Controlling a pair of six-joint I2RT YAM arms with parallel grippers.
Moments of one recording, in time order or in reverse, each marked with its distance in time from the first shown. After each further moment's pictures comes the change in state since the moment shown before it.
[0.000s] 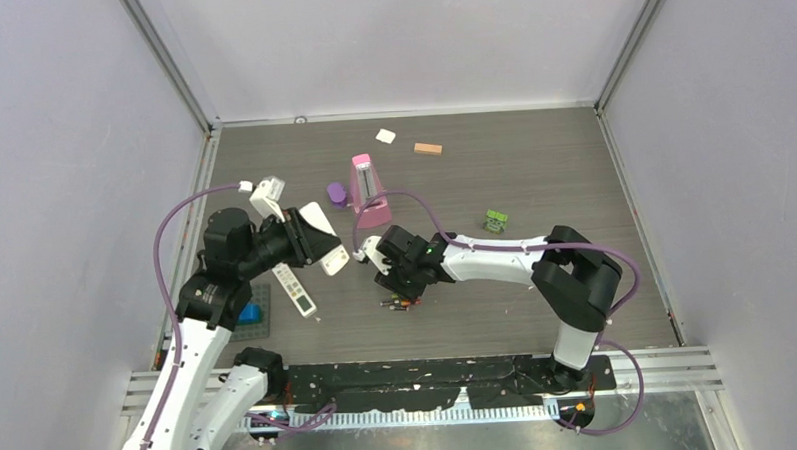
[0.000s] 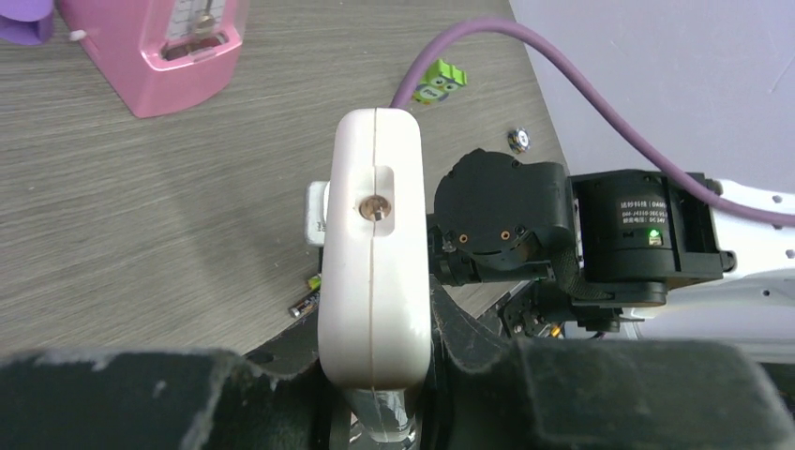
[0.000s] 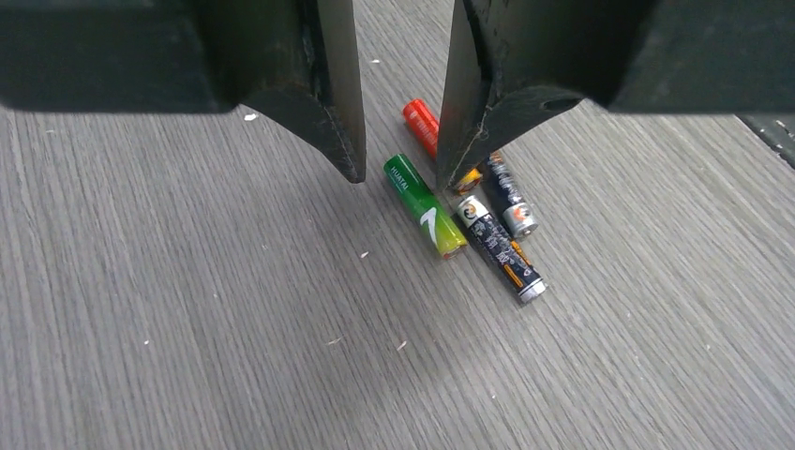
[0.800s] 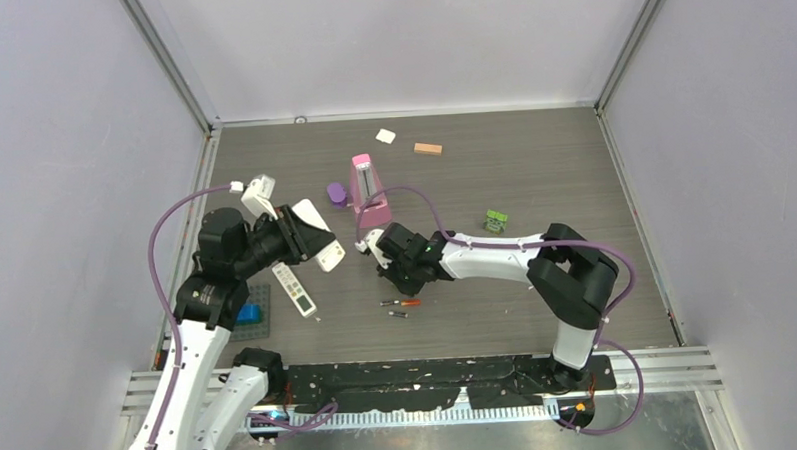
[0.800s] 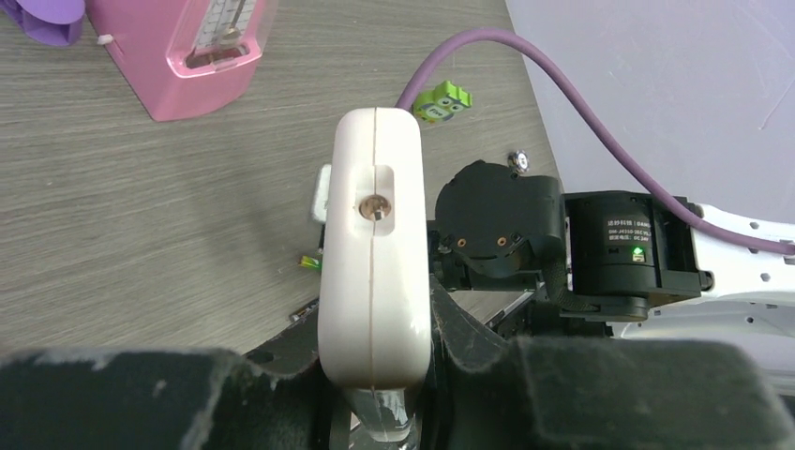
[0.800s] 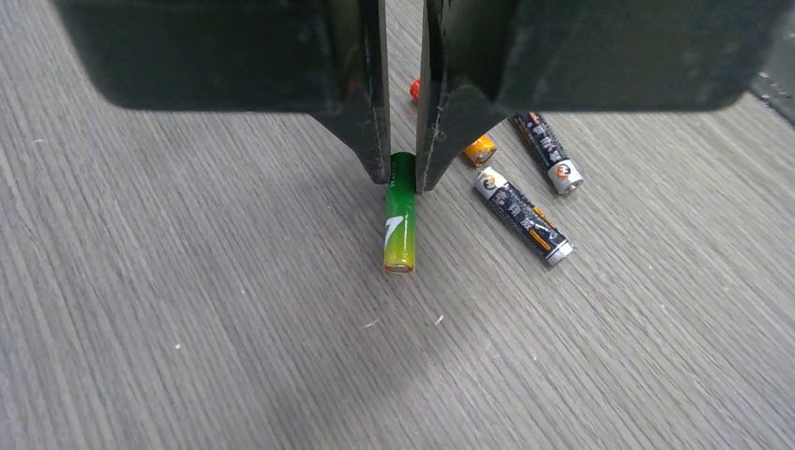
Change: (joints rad) left arm 0.062 -0.005 0.000 0.002 0.008 -0.040; right arm -0.014 0.032 0.007 0.034 0.043 0.073
